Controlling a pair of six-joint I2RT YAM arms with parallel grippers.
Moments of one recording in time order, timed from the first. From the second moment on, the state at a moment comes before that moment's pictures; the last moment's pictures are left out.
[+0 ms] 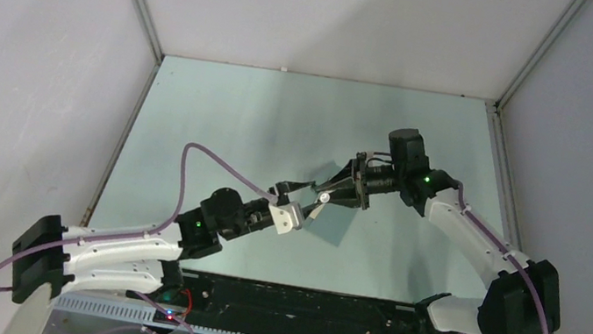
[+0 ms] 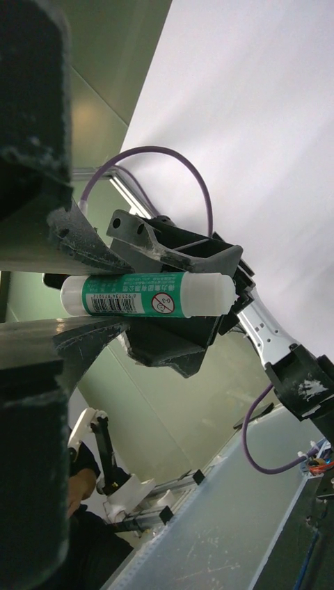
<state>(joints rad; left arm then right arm) -1.08 0.95 0.49 0.54 0.00 0.50 0.48 1.33 0.98 -0.33 -1.13 1.58</state>
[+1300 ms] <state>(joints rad) -0.96 0.88 0.61 0.23 0.00 -0.01 0.28 1.16 1.13 -0.70 -0.70 1.00</state>
